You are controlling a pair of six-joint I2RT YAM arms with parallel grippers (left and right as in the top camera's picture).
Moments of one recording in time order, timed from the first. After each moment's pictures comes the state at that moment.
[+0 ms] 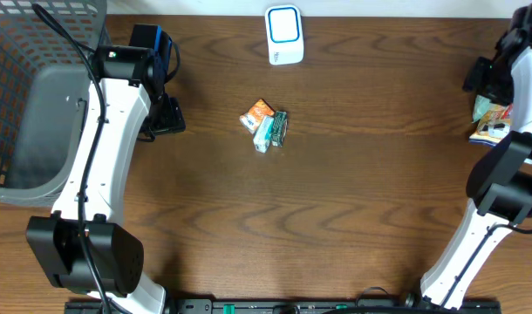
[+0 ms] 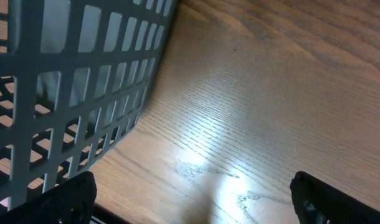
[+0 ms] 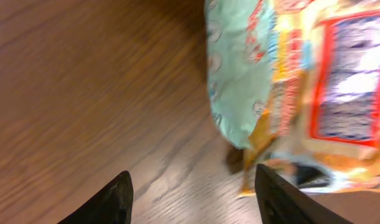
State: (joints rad) left arm -0.10 1.76 1.71 -1.44 -0.32 -0.40; right arm -0.36 2.32 2.20 -1.20 0.02 0.17
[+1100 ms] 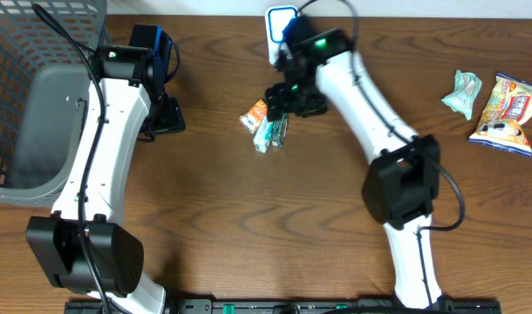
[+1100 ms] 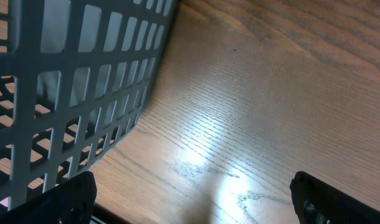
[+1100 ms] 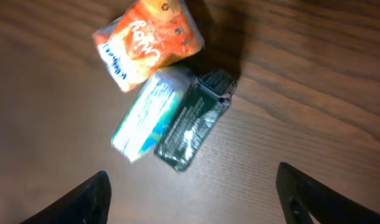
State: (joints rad) left arm -0.10 1.76 1.71 -1.44 -0.32 -0.40; right arm 0.49 2.32 2.20 -1.30 -0.16 0.28
